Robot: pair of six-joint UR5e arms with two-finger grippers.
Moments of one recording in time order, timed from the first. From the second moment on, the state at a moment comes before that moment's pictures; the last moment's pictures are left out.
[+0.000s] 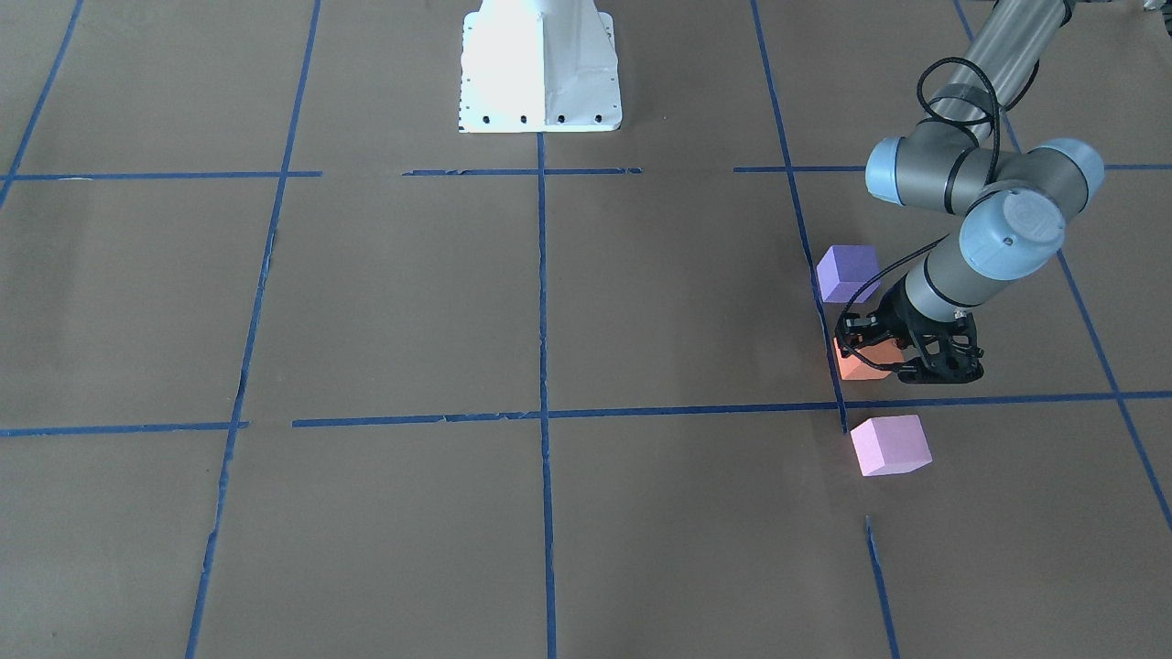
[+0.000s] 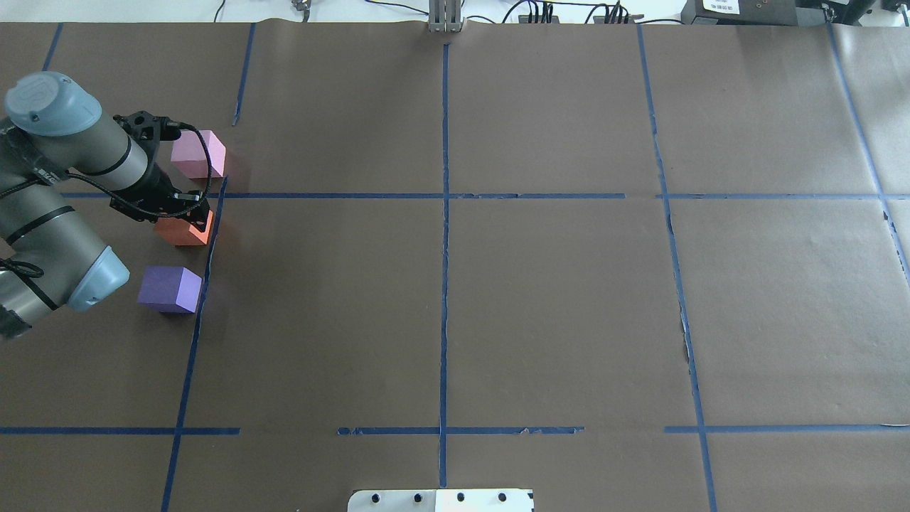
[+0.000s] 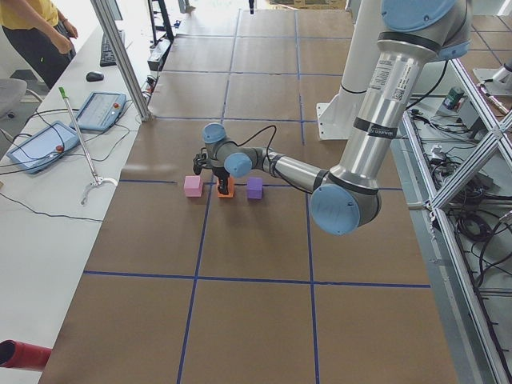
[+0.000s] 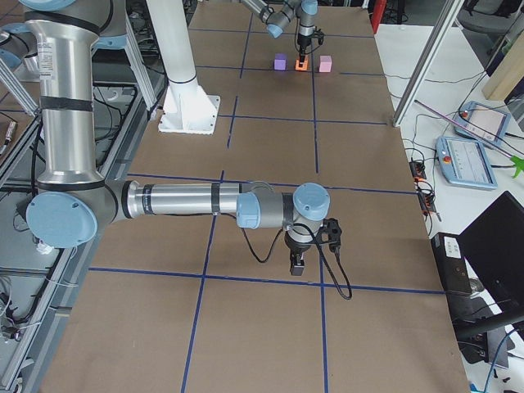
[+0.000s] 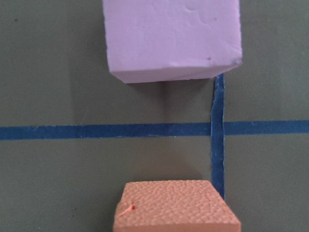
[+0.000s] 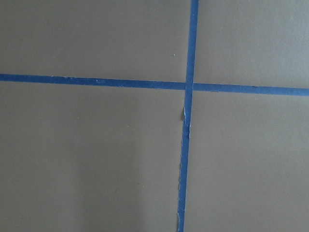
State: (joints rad) left arm -0.89 -1.90 -1.48 -1.91 -2.19 -0.84; right arm 1.48 -1.59 1.63 -1.57 2.36 0.05
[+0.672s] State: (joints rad) left arm -0.89 -1.90 -1.48 -1.92 -2.19 -0.85; right arm 1.48 -1.59 1.63 -1.58 2.36 0.05
